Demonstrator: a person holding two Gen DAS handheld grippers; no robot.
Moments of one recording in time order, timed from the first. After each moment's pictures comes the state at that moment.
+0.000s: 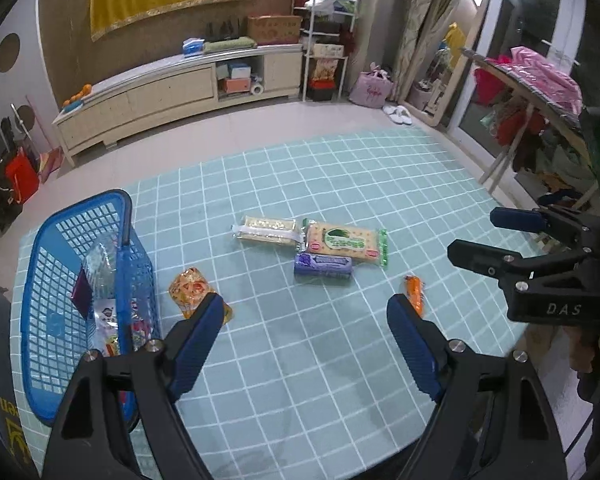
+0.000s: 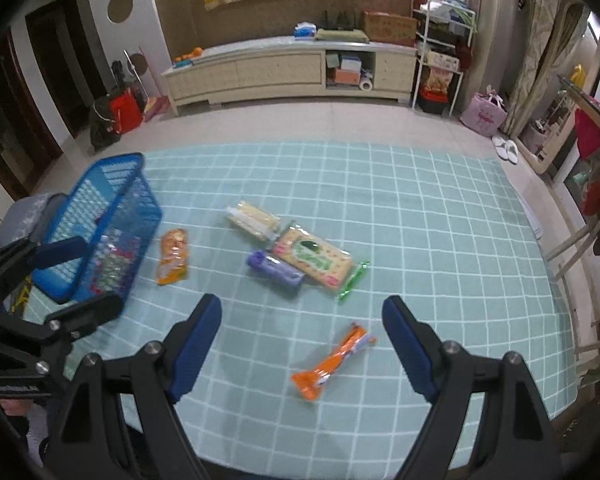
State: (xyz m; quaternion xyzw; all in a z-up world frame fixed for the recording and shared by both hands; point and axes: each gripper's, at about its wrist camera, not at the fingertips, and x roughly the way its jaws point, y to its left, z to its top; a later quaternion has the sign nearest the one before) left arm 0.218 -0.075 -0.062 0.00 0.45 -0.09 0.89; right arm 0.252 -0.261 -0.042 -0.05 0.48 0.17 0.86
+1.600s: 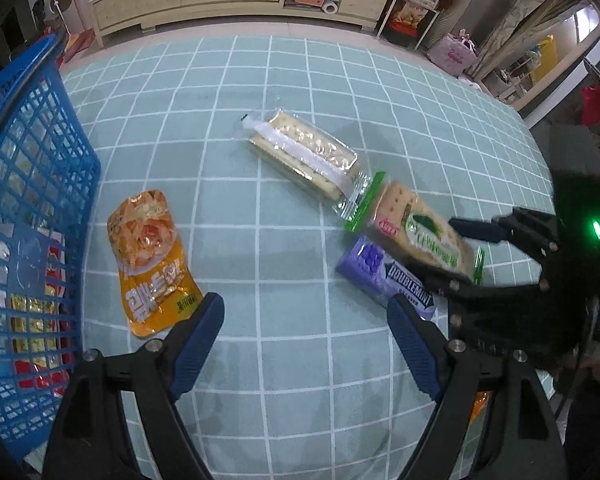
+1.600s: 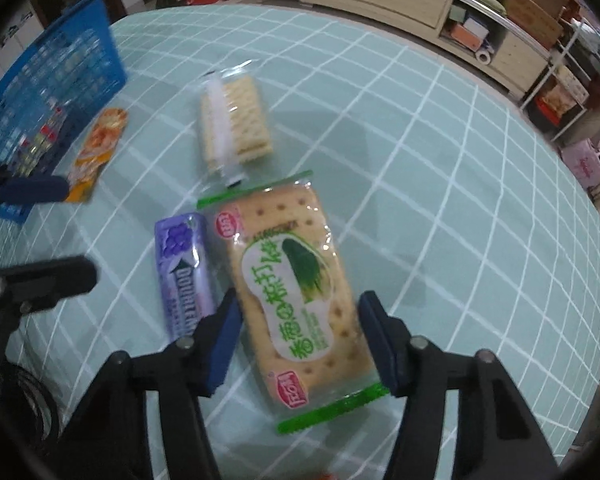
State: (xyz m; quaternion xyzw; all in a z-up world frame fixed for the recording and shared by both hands) left arm 0.305 -0.058 -0.186 -0.12 0.57 0.01 0.81; right arm 0.332 -0.210 -0.194 -0.23 0.55 0.32 0.74
